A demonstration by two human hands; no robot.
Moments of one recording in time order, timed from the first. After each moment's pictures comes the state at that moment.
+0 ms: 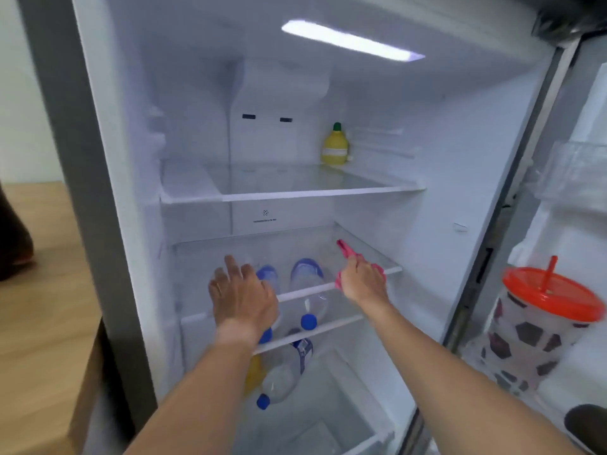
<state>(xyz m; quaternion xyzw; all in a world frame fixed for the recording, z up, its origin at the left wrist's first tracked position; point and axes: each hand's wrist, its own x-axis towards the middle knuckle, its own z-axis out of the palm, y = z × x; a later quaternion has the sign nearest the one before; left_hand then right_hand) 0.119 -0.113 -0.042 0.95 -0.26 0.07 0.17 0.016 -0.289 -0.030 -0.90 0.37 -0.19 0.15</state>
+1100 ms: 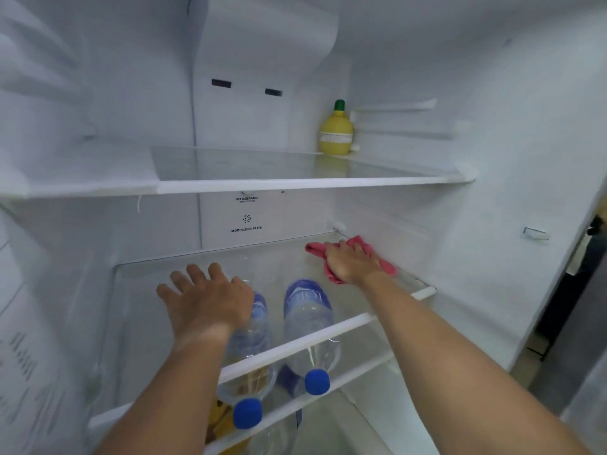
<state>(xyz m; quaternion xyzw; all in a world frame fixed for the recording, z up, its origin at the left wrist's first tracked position) 0.226 -0.177 -0.059 0.97 -0.23 0.02 0.11 0.141 -0.409 -0.045 -0.90 0.40 -0.07 0.15</state>
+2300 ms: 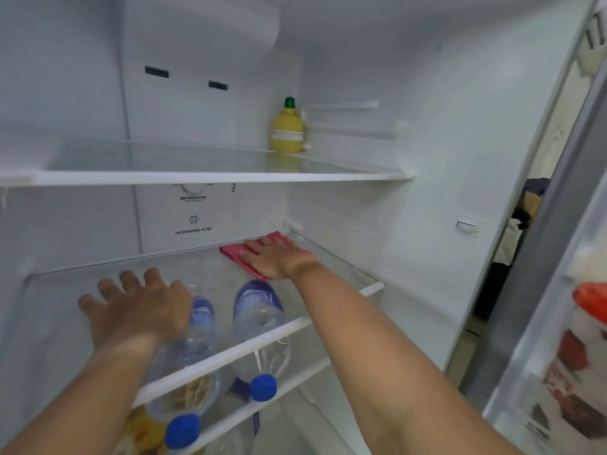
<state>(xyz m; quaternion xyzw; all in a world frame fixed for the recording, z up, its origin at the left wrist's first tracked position) 0.228 -0.177 -0.056 0.97 -0.22 0.01 0.11 0.182 -0.404 -0.045 -0.96 0.28 0.01 0.05</state>
